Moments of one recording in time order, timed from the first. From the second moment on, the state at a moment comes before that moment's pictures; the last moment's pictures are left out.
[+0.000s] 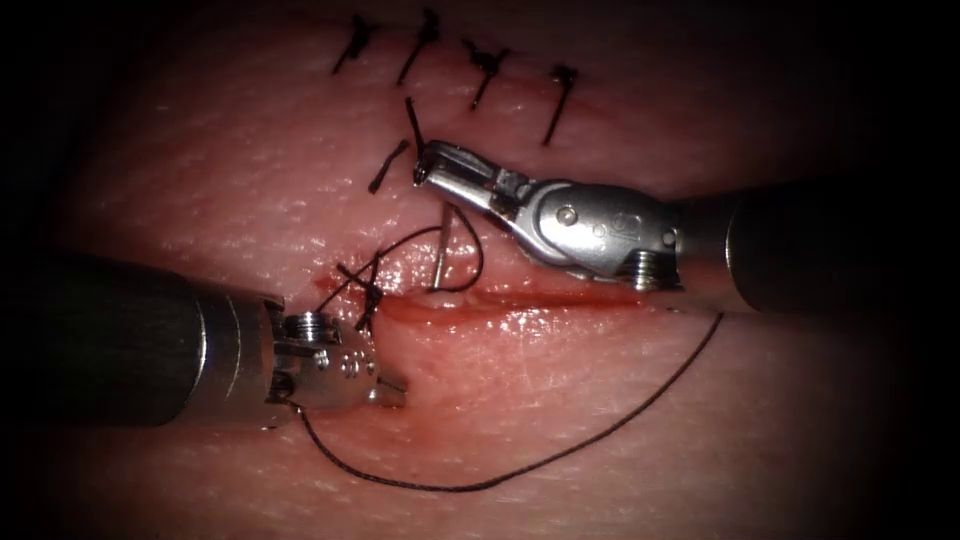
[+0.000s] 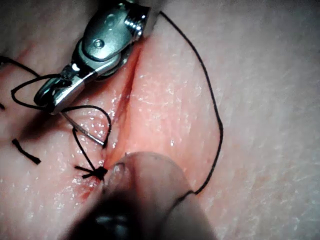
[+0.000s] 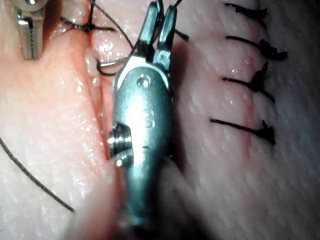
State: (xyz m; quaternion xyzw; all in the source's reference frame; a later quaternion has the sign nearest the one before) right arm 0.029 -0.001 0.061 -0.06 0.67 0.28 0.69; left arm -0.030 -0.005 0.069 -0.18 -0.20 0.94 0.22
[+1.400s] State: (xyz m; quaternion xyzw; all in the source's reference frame) right arm 0.029 -0.002 0.061 0.11 0.61 0.43 0.65; left arm -0.029 -0.005 0.069 -0.18 -0.20 0.94 0.22
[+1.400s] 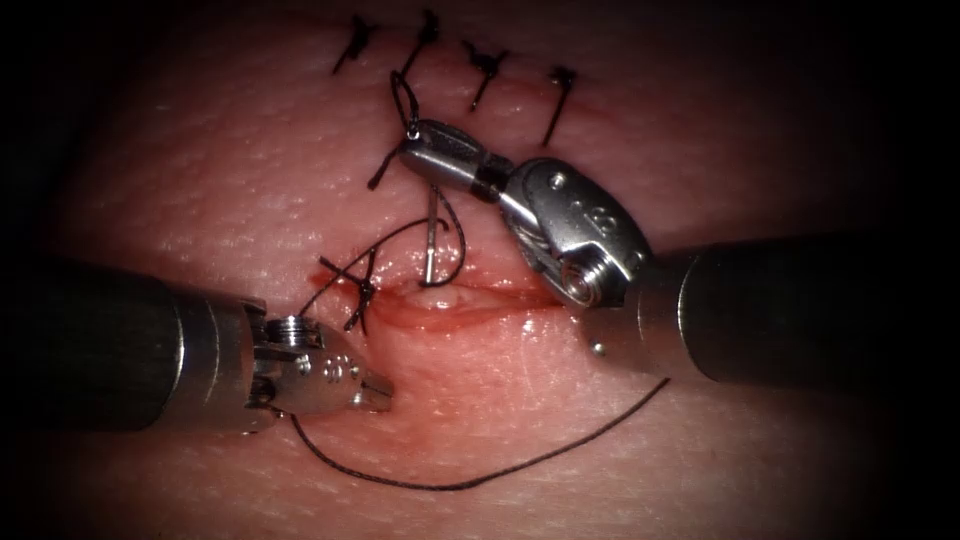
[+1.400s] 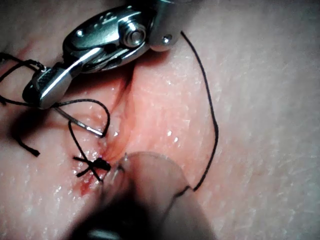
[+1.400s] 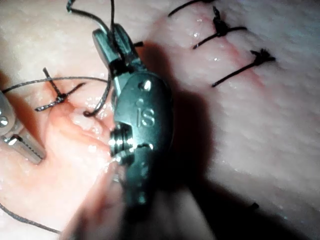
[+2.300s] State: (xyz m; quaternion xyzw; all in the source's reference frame) right arm 0.030 -0.004 0.061 0.31 0.53 0.59 0.52; left arm -0.028 -0.005 0.069 -0.18 -0.20 0.94 0.21
